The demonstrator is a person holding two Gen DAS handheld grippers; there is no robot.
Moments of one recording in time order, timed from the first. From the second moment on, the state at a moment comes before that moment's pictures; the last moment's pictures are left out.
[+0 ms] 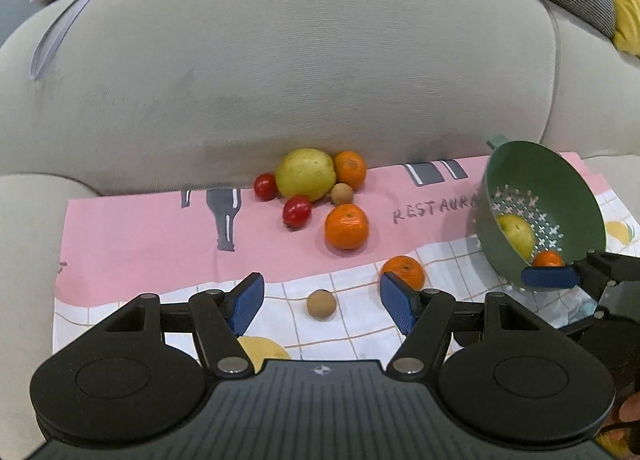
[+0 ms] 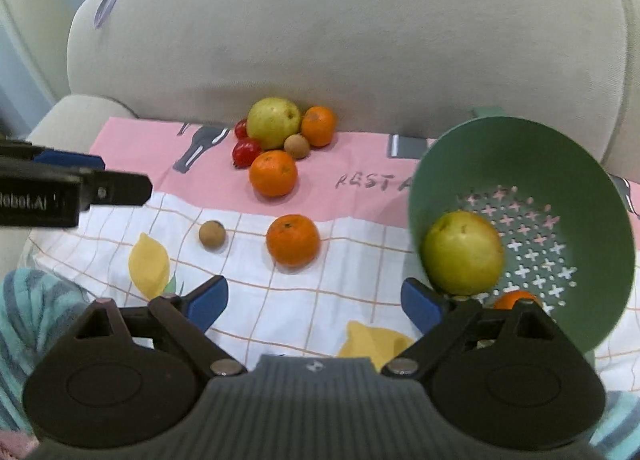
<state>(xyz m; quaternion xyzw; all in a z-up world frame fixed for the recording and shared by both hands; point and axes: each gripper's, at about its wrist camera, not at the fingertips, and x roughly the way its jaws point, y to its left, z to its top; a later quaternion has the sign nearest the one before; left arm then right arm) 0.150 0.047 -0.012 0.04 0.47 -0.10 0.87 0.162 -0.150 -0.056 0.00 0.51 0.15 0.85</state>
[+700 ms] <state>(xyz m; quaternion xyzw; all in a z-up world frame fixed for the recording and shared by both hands) 0.189 0.081 -0.069 0.00 0.51 -0.09 0.85 0.206 -0.113 -0.101 -0.03 0.50 0.18 0.85</state>
